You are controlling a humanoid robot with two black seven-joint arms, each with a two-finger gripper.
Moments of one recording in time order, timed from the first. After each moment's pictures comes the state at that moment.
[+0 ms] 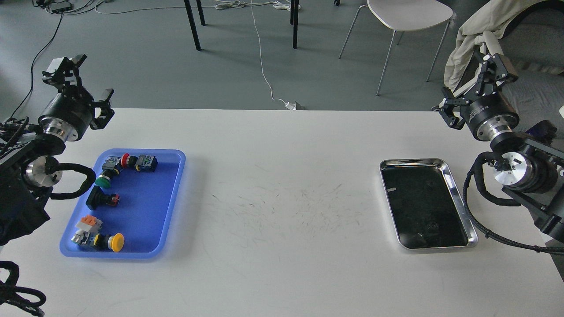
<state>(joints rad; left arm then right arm) -0.84 0.40 -0.45 -0.27 -0.05 -0.49 -0.44 0.83 -0.63 0.32 1.00 0.29 -0.02 0.49</state>
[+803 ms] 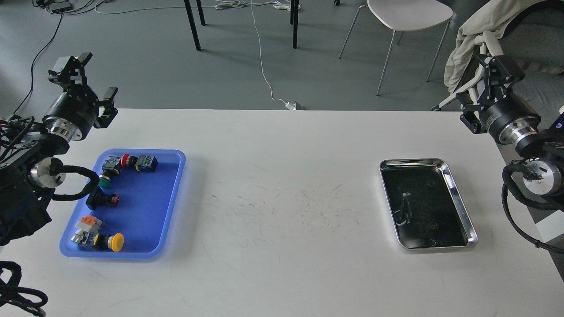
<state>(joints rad) -0.84 0.39 -0.46 -0.27 0.02 -0.49 -0.49 0.92 -0.79 0.11 1.03 0.01 0.02 0.49</state>
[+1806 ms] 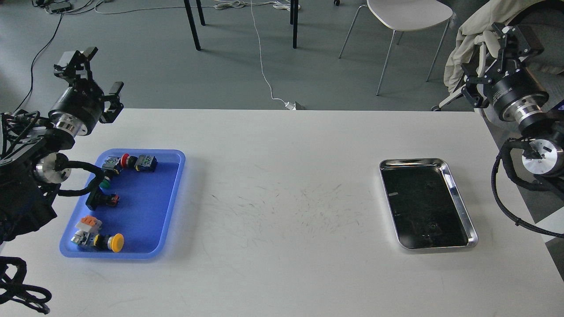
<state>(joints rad) -0.86 0.38 -0.45 -0.27 0.02 -0.49 -0.49 0.86 -0.67 0.37 0.95 0.10 0.06 0.49</state>
